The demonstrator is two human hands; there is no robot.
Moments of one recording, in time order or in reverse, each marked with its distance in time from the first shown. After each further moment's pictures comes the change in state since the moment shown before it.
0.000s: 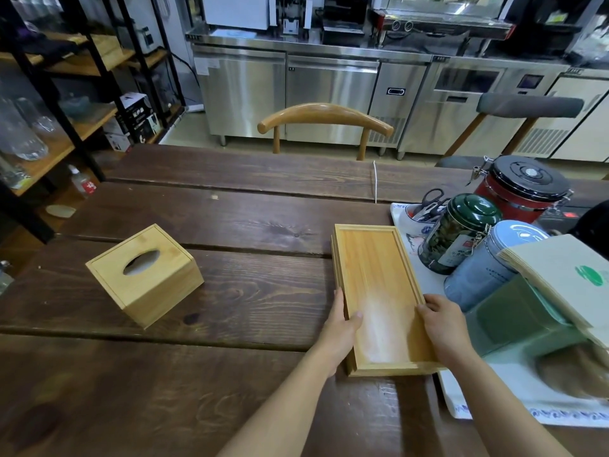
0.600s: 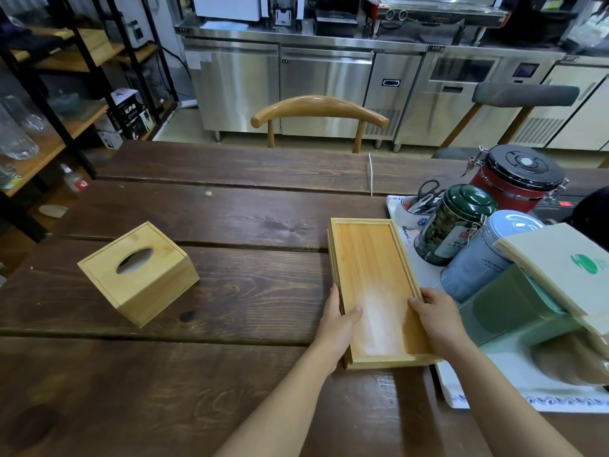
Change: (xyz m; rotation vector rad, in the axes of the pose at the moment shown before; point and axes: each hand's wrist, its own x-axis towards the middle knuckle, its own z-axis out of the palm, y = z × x) left_hand 0.001 -0.004 0.004 -0.038 0.056 0.006; right_hand 0.005 0.008 0.002 -0.040 -0.086 -0.011
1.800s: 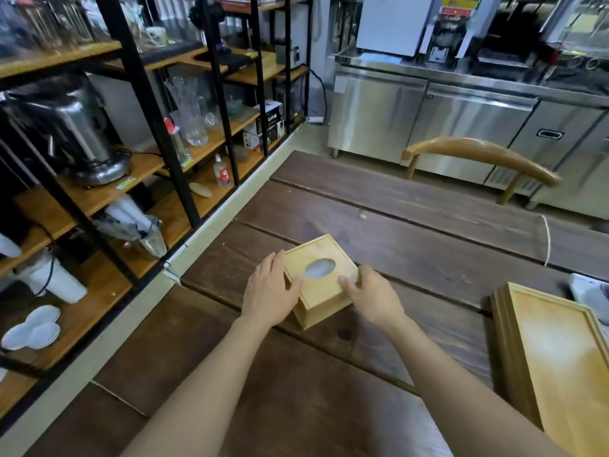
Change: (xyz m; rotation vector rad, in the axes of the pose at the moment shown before) left_hand -0.057 0.025 -0.351 0.862 0.708 0.187; right_hand -0.094 -0.227 0.255 -0.441 -0.365 -0.568
